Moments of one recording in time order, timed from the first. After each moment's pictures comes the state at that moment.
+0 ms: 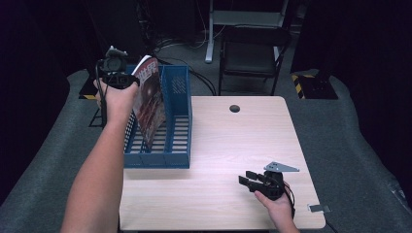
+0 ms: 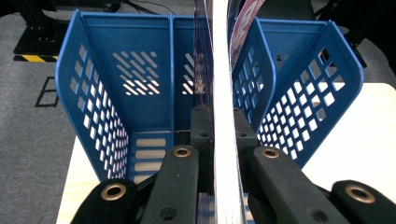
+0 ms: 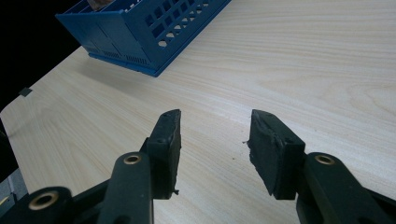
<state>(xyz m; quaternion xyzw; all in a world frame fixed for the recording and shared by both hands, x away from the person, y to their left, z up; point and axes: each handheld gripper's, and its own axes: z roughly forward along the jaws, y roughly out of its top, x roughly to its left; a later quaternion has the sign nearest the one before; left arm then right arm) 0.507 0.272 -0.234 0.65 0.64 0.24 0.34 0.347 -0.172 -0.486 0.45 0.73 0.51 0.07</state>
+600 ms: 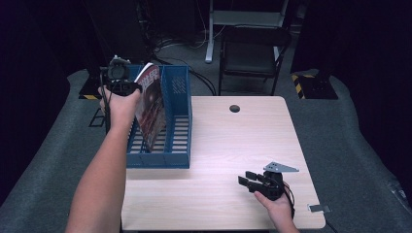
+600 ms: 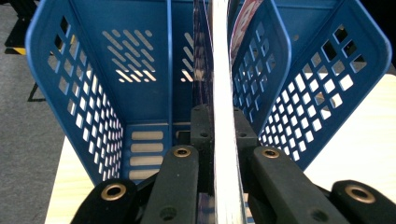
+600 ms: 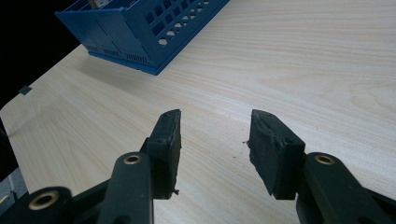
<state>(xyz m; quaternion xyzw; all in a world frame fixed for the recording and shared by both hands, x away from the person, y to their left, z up) 0.510 0.273 -0.260 0.66 0.64 0.23 0.33 0.347 -0.171 -0.487 0.45 0.74 0.50 0.07</state>
